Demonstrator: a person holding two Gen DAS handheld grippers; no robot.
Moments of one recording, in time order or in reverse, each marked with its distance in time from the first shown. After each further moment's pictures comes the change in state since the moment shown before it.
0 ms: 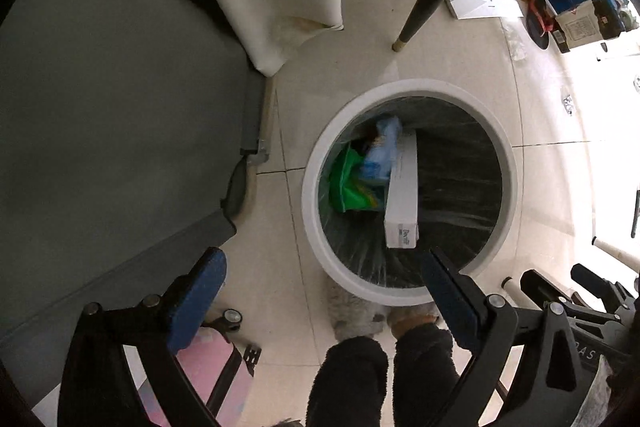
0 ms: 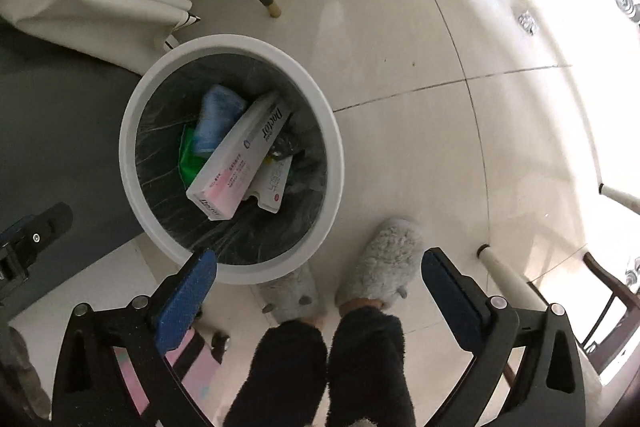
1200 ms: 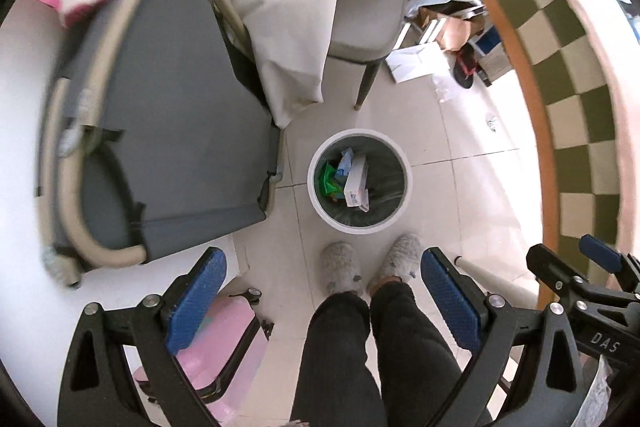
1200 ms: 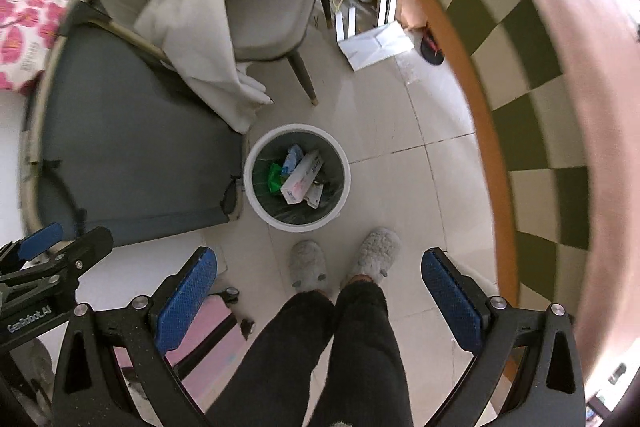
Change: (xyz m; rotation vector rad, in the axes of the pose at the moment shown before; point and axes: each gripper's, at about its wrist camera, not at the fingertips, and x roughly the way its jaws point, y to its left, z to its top) left arm -0.306 0.006 -0.118 0.049 -0.197 -0.040; right arm -0.354 0.023 -0.135 -0.055 -0.262 0.028
